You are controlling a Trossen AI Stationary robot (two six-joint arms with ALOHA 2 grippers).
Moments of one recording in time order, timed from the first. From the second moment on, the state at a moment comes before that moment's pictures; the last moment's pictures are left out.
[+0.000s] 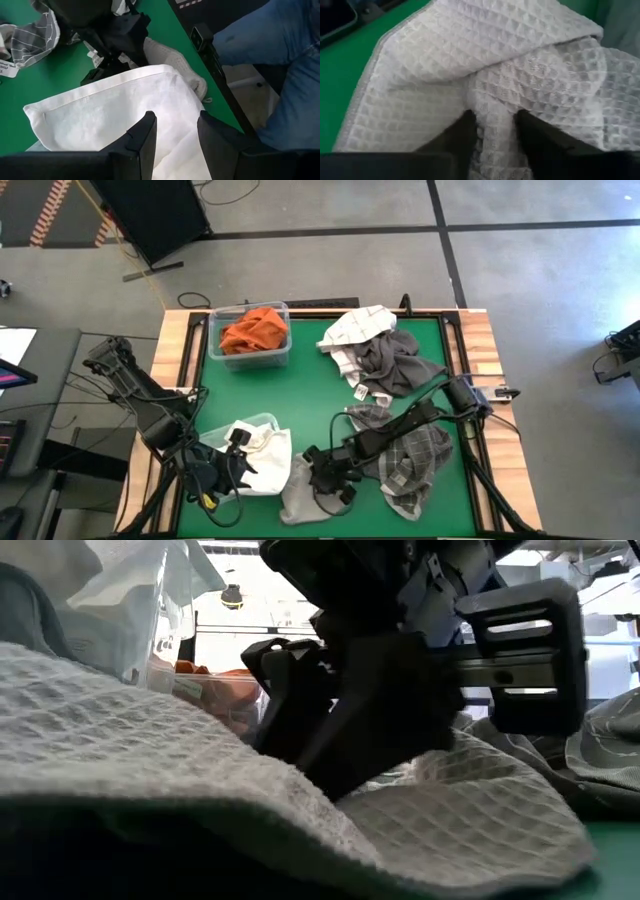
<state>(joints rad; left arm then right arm) -0.81 1.31 1.25 -0.74 -0.32 -0.29 0.37 2.15 1.35 -0.03 -0.13 -0.37</state>
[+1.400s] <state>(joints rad) -0.86 1.31 1.25 -1.05 -0.32 -0.55 0.29 1.71 1.47 0.06 -0.15 -0.64</state>
